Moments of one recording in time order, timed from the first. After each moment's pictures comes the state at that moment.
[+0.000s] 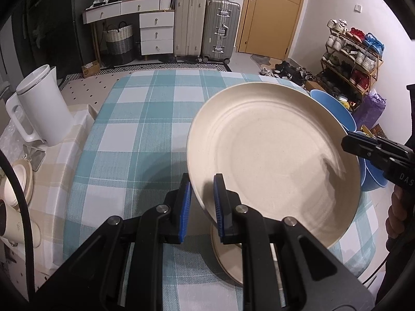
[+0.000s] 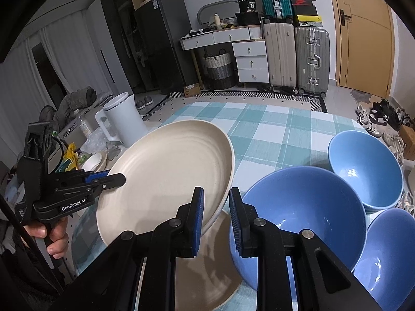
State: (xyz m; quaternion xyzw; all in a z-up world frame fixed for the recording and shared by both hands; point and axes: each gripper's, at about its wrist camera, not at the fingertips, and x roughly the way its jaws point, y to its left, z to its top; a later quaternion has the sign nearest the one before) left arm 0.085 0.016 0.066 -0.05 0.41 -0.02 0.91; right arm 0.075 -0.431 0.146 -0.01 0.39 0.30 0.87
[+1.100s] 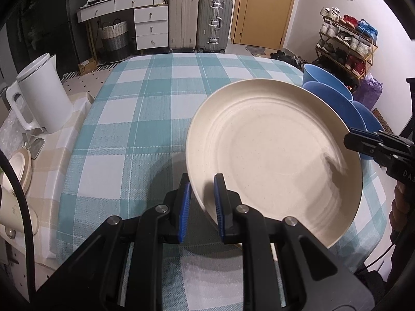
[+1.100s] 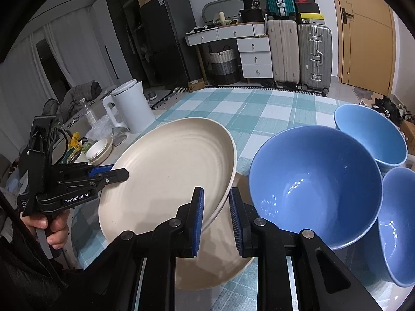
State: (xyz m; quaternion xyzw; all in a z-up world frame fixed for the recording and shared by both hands) left arm 0.047 0.020 0.020 -0.03 0.43 -0.04 0.90; right arm 0.029 -0.431 0.110 -0.01 0.40 0.31 0.86
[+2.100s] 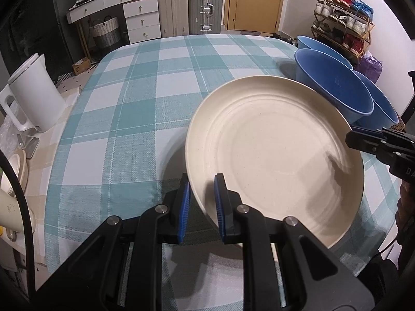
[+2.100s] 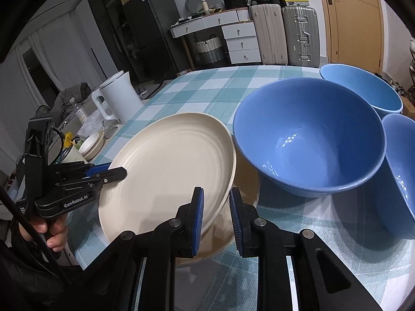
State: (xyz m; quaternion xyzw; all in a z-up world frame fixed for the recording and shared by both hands) left arm 0.050 -0.006 -0.019 0.01 0.45 -0.05 0.89; right arm 0.007 -0.449 0.065 0.02 0.43 0.28 0.86
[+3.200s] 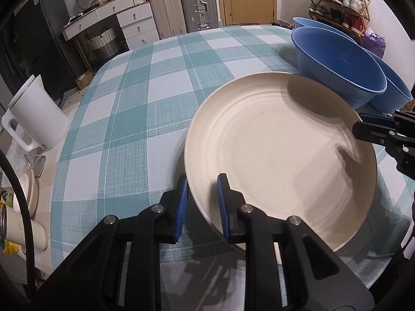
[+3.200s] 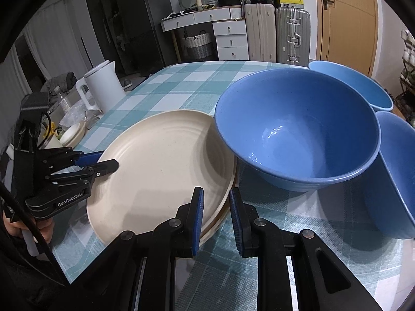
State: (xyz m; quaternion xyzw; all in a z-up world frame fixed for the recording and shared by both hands) left arm 0.061 -0.033 -0.036 0.08 0.45 -0.03 0.89; right arm 0.001 -0.430 0.048 -0.04 0.43 0.23 0.87
